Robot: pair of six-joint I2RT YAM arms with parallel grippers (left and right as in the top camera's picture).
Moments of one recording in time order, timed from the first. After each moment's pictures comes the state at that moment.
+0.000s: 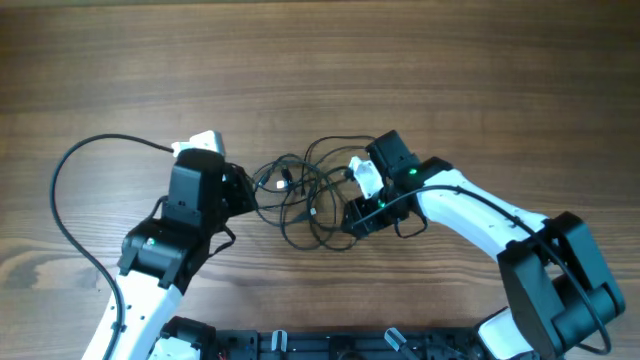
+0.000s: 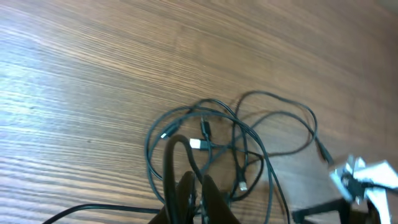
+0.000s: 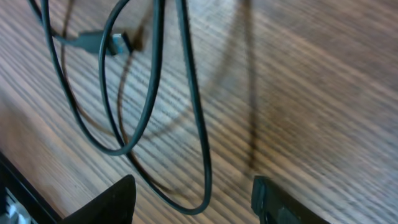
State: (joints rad) left arm -0.29 0.97 0.77 -0.63 -0.03 -0.58; right arm 0.53 1.69 0.89 -0.58 -0.43 0.08
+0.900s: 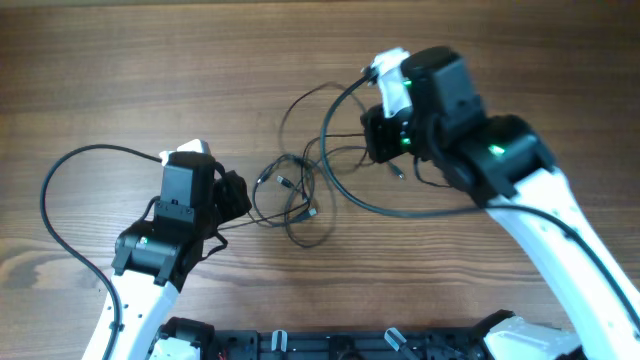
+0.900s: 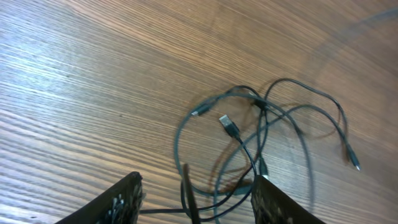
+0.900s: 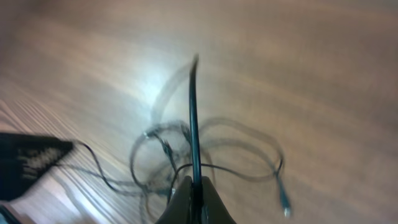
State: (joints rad) left arm -0.24 0.97 0.77 -0.73 -0.03 -0.60; right arm 0.53 1.40 1.51 -0.88 -0.13 0.16
